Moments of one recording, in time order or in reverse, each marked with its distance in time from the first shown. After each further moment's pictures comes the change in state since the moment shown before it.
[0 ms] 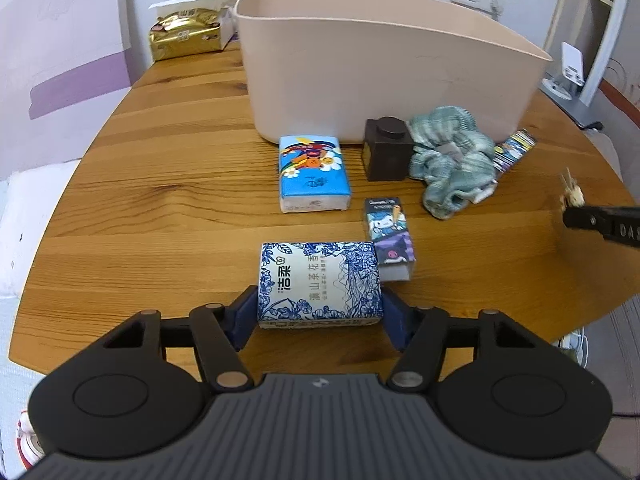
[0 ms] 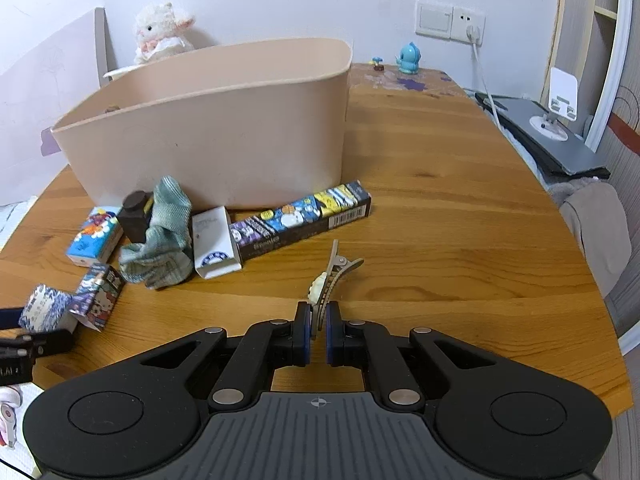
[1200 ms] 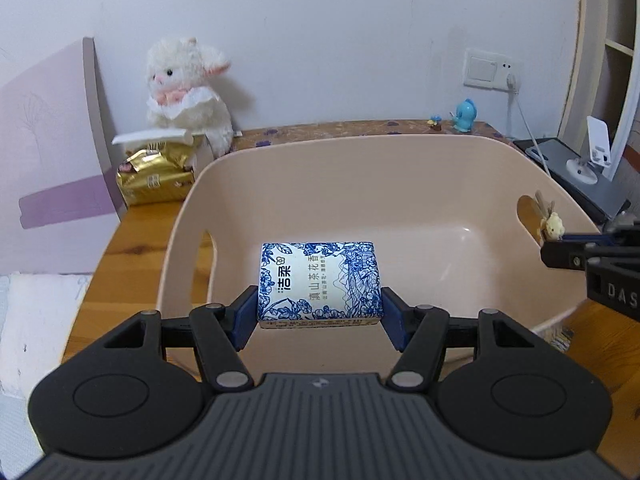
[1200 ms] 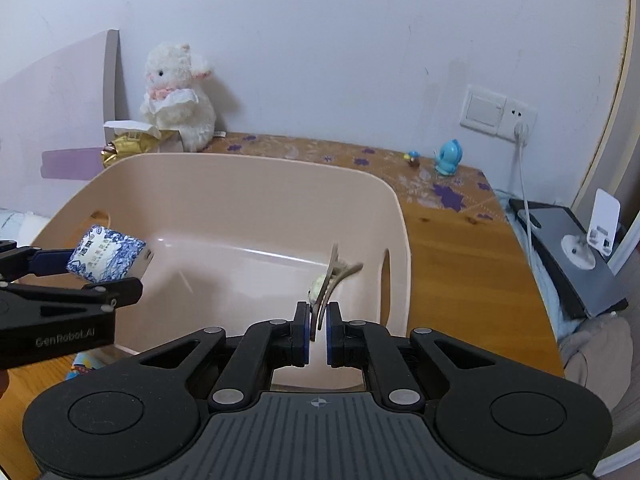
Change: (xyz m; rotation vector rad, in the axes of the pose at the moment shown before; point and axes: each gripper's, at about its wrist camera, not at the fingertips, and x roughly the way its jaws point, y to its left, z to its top) left arm 0.055 -0.024 0.162 0.026 -0.193 0.057; right arm 0.043 0.030 0.144 -0.138 -0.089 -0.003
